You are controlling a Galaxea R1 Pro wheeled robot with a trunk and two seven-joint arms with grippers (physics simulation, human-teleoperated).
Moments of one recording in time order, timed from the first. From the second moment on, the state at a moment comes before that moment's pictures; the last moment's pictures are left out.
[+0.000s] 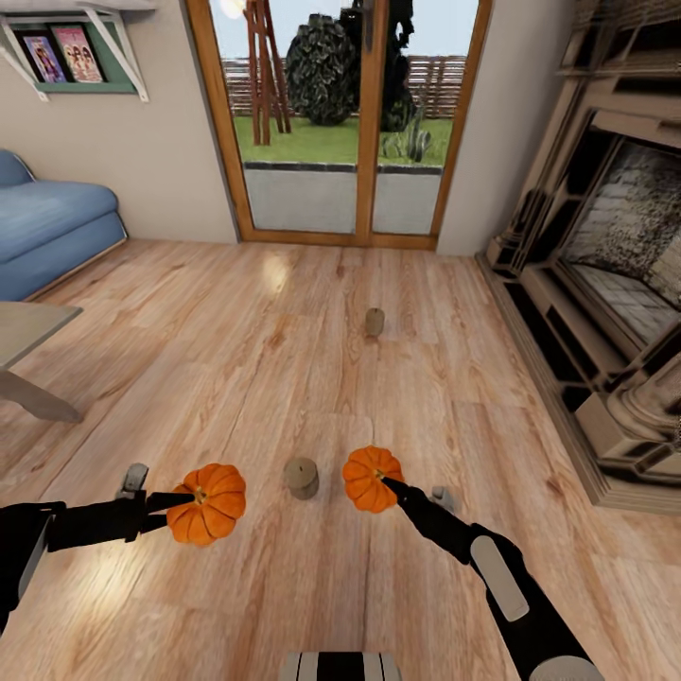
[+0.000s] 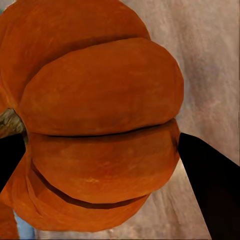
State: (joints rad) left arm -0.56 0.39 0.33 -0.88 -0.11 1.05 -1.44; right arm -0.45 0.02 -0.03 -0.93 -0.87 0.54 0.30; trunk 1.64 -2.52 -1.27
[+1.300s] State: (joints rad) left arm -0.56 0.38 0.33 -0.88 -0.11 1.04 -1.44; right arm -0.45 0.02 -0.01 -1.00 -0.86 0.72 0.26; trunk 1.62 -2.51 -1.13
